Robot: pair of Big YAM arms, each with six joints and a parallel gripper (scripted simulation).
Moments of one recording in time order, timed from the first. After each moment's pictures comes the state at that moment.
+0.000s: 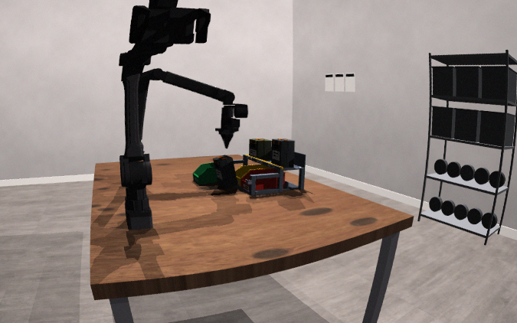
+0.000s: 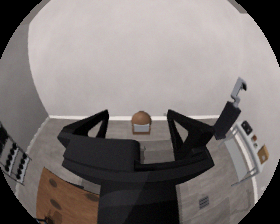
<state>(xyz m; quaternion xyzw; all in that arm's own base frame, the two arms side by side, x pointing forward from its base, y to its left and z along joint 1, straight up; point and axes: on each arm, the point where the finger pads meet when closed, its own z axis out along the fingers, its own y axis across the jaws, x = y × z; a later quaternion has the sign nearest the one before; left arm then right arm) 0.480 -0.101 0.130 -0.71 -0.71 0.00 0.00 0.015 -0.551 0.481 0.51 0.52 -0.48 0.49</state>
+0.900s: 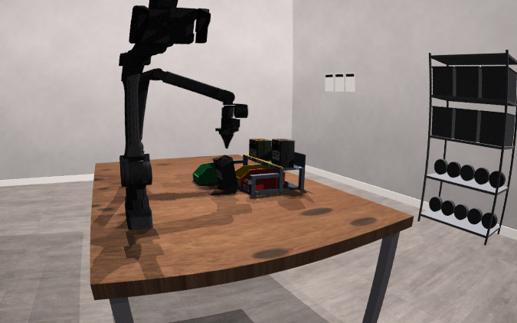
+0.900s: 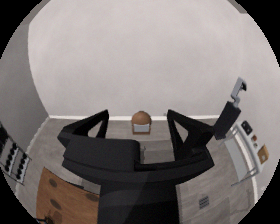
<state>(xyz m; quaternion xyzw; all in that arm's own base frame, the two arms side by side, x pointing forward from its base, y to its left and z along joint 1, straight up) 0.481 -0.101 0.130 -0.71 -0.71 0.00 0.00 0.015 -0.551 0.481 0.51 0.52 -0.48 0.49</state>
